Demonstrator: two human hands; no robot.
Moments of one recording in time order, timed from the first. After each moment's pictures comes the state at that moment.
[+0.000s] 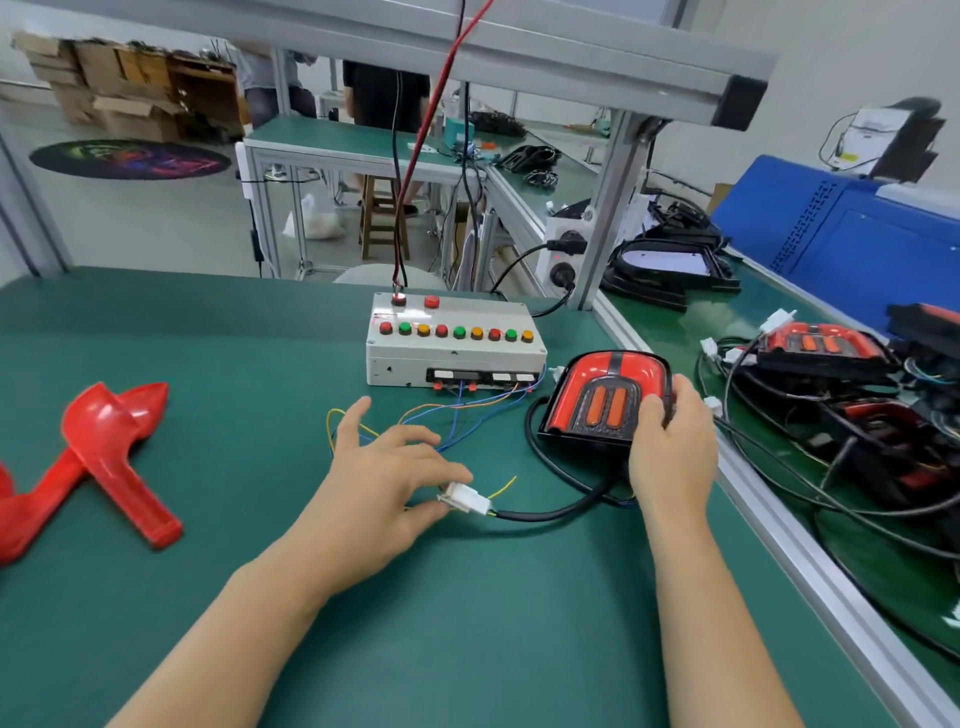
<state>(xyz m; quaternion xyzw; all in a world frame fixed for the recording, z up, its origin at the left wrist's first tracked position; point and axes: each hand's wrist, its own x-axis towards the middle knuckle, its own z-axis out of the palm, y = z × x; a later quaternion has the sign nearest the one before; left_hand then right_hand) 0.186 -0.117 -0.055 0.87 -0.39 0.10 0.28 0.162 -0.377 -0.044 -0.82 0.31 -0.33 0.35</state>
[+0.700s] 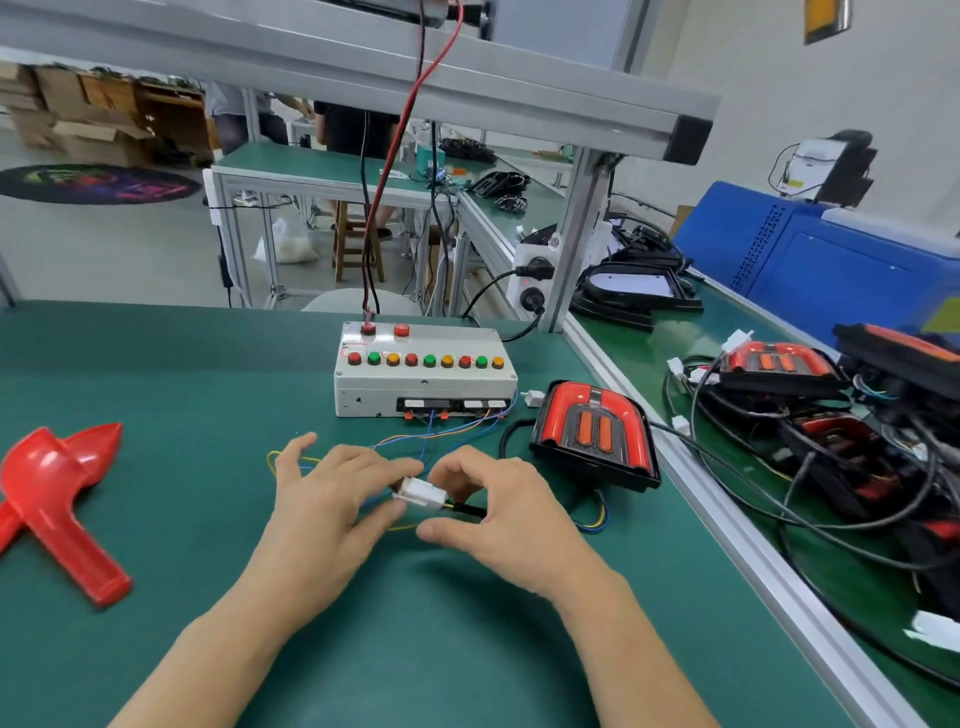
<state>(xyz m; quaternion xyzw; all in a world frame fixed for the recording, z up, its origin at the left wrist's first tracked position) 0.190 -0.118 -0.056 0.86 -0.31 0.18 0.35 0.152 -0.305 -0.043 -0.92 -0.08 -0.07 0.37</state>
